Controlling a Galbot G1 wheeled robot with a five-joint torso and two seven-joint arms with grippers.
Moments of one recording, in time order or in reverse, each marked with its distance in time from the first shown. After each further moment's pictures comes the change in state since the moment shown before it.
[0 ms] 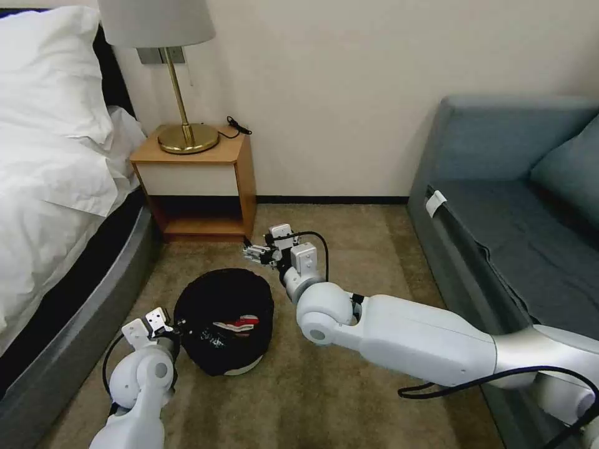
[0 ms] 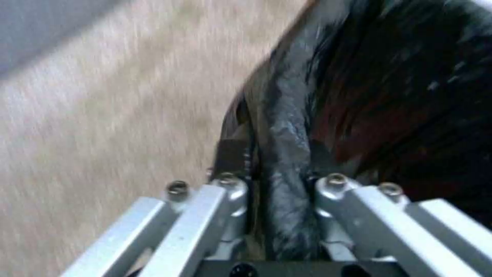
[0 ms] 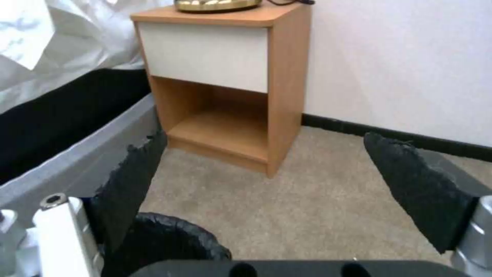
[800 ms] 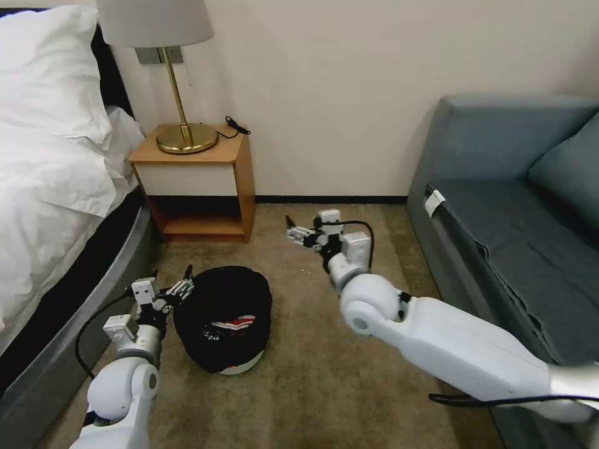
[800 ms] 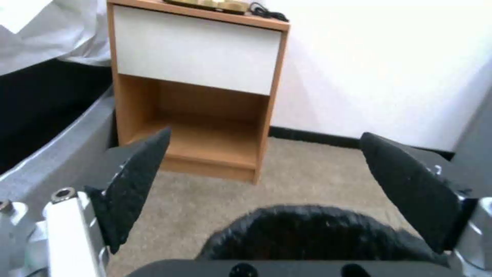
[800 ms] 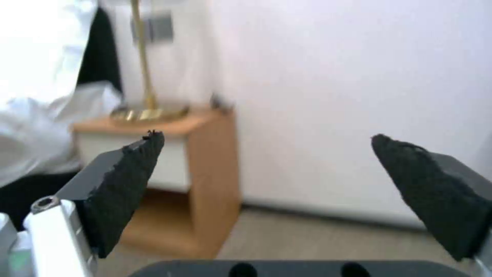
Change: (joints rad) left arm 0.080 0.030 -0.063 -0.061 0.277 -0.496 0.499; right arm -0.318 -0.190 0.449 0.114 -0.332 0.126 -0.197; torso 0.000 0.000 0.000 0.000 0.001
